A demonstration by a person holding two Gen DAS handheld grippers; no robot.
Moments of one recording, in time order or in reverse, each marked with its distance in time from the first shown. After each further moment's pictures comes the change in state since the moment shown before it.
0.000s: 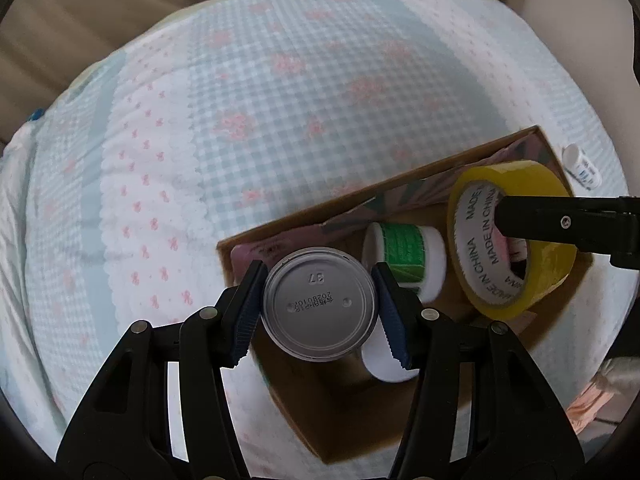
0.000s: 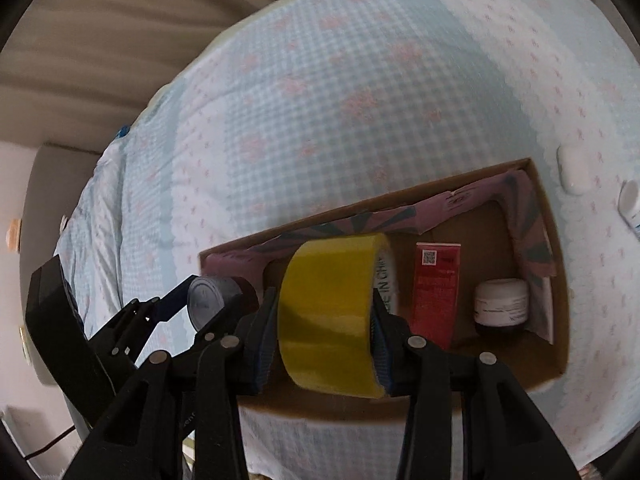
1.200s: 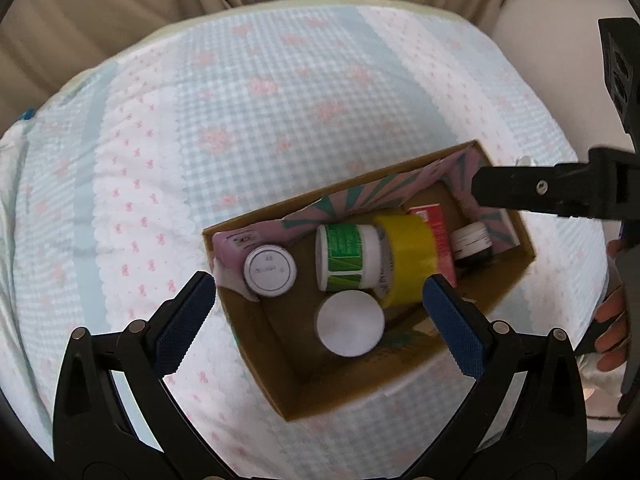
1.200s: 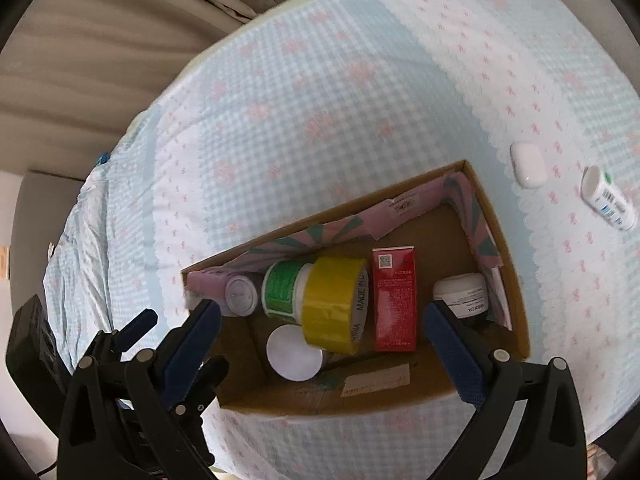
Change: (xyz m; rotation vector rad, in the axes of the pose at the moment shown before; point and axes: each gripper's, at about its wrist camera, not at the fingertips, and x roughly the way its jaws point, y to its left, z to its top) left arm -0.070 -0.016 -0.017 -0.021 -0.077 -0.097; right arm -0.038 -0.011 -0.004 0.049 -0.069 -0.068
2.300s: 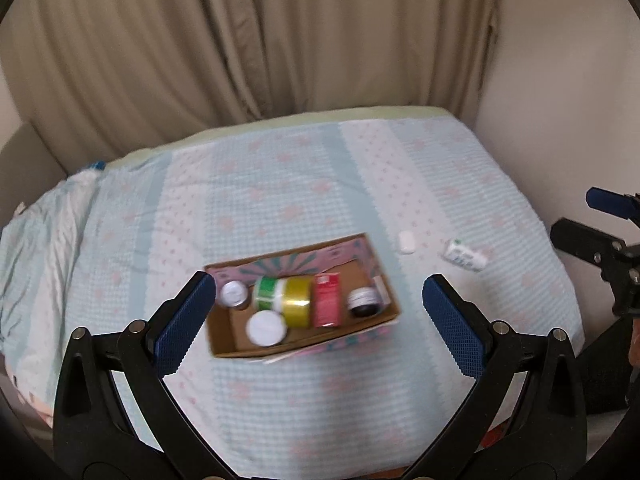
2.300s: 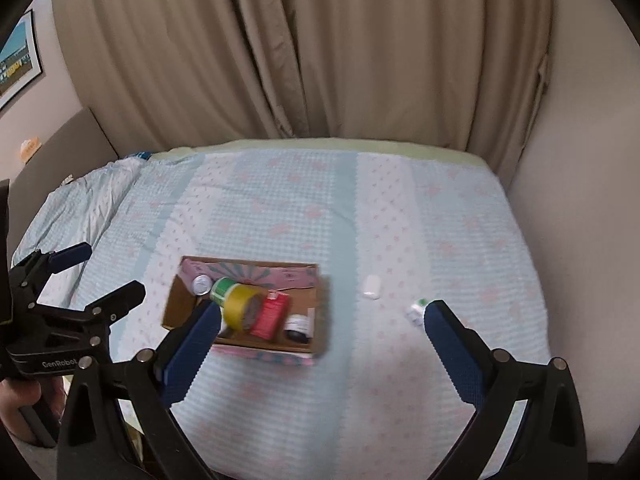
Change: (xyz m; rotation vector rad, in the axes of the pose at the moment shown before) left arm -0.206 -0.215 -0.016 -0.059 -0.320 0.182; right arm -0.281 -0.080 -0.093 -0.436 -0.436 -0.149
